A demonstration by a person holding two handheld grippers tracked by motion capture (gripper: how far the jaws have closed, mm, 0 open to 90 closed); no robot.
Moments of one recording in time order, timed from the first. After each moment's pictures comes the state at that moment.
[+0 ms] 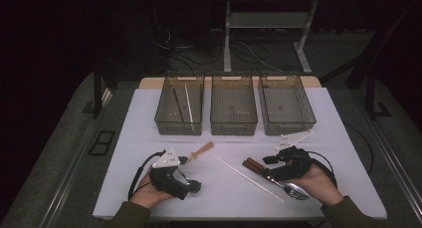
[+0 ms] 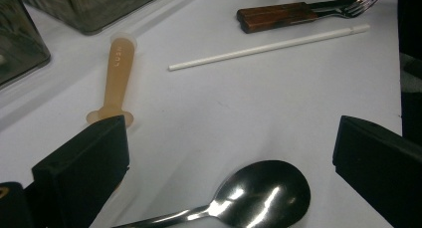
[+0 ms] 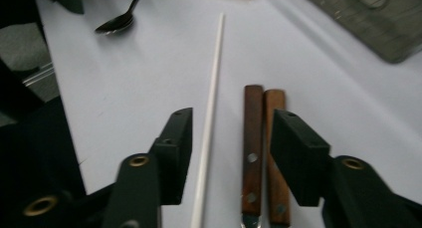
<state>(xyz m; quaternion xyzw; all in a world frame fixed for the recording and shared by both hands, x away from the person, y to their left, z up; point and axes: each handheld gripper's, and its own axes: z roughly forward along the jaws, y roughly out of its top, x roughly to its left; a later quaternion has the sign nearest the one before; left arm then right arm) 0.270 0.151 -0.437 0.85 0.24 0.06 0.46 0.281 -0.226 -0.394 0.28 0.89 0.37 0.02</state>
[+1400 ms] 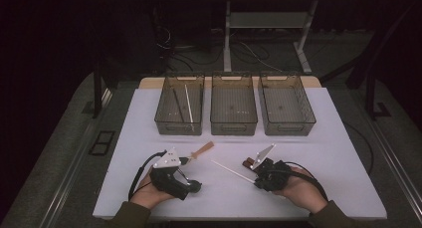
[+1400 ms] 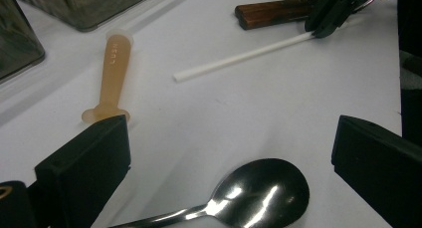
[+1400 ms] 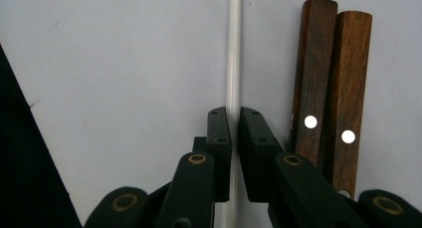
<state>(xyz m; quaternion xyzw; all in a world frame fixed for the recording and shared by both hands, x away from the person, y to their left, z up) 0.270 0.150 -0.438 0.85 0.24 0.06 0.46 0.272 -0.177 -0.423 0.25 0.95 0.18 0.03</state>
